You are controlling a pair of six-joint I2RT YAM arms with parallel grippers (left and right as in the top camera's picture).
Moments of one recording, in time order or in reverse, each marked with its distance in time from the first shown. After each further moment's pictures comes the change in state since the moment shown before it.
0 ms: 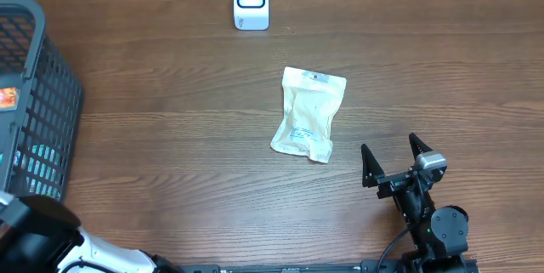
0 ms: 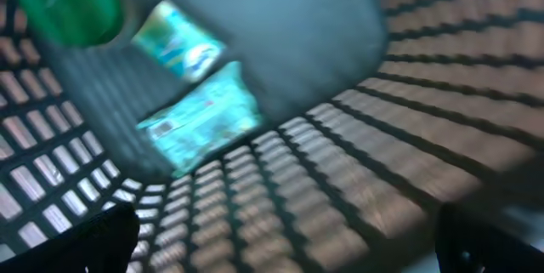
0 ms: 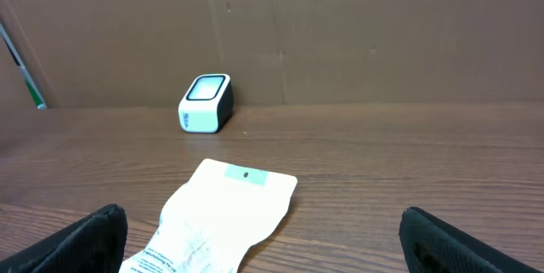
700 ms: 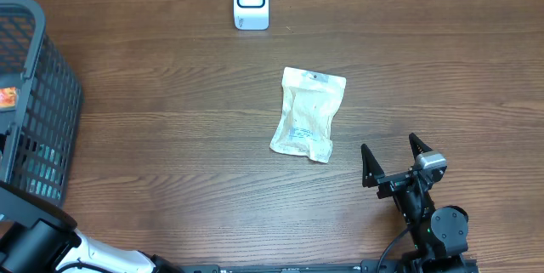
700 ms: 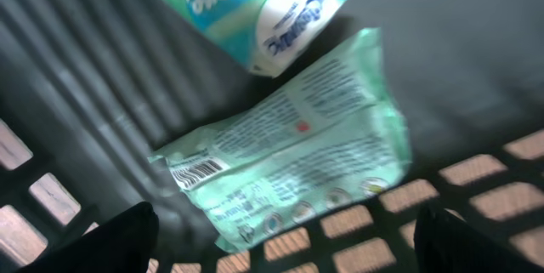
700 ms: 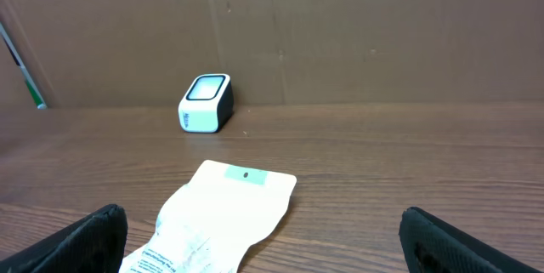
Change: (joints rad) left arm 0.051 0.003 -0.657 0.465 -0.095 0.090; right arm 0.000 0.000 0.000 0.000 0.000 0.000
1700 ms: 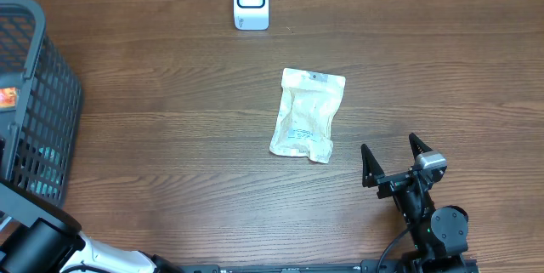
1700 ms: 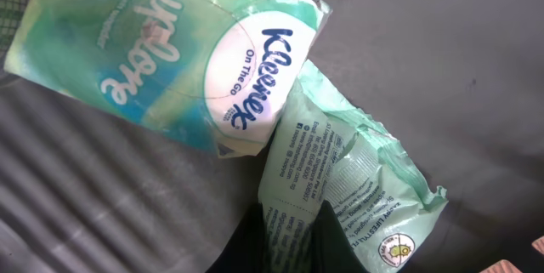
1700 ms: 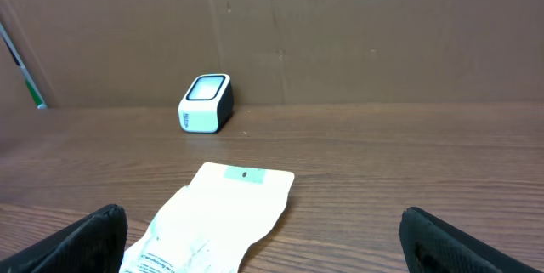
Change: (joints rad) left arm -0.013 -0.032 -0.251 0.356 -0.011 0.161; right arm 0.000 0.000 0.000 0.000 0.000 0.000
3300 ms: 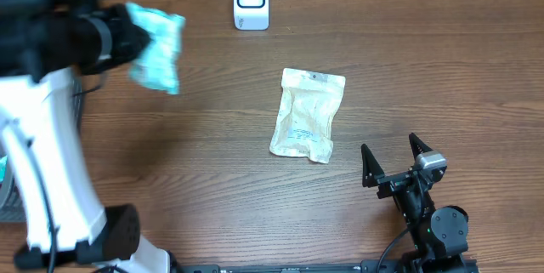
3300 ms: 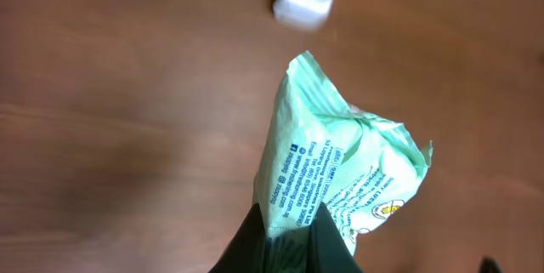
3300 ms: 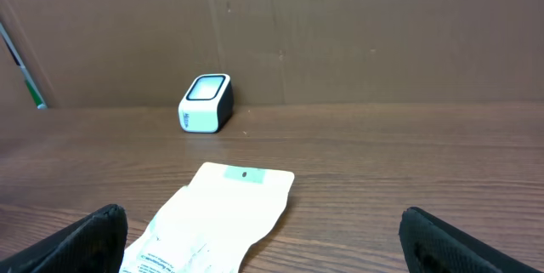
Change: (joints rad) left arm -0.861 -0.116 1.067 -0.889 0.280 -0.246; right arm 0.000 0.000 0.000 0.000 0.000 0.000
